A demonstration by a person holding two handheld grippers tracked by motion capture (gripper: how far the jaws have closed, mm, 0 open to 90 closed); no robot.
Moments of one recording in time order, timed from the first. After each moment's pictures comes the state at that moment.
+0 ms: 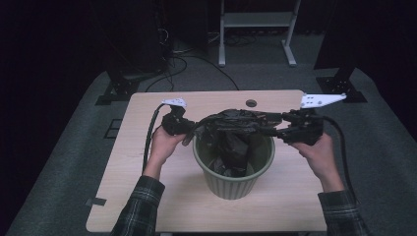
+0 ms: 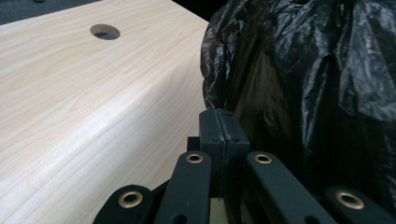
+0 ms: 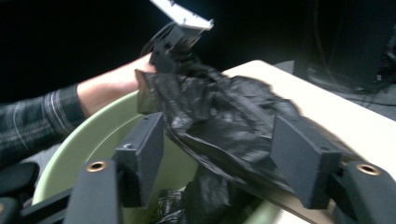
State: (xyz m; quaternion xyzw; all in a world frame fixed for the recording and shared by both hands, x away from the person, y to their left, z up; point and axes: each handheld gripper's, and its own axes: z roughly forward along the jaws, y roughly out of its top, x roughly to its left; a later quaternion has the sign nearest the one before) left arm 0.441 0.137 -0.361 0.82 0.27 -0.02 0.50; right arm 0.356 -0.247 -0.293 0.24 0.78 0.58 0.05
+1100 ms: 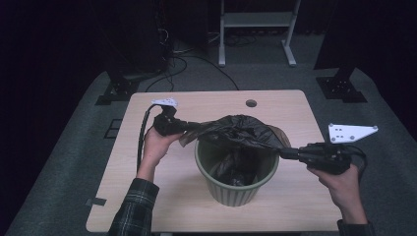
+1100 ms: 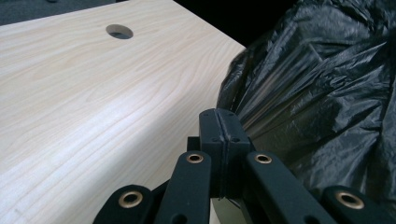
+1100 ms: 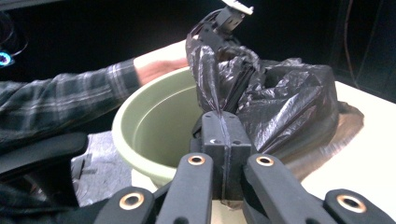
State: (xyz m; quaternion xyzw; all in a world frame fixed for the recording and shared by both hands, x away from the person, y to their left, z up) left arm 0.435 0.162 -0.357 0.80 0.30 -0.02 0.51; right arm 0.286 -0.288 -0.315 0.18 0.77 0.61 0.04
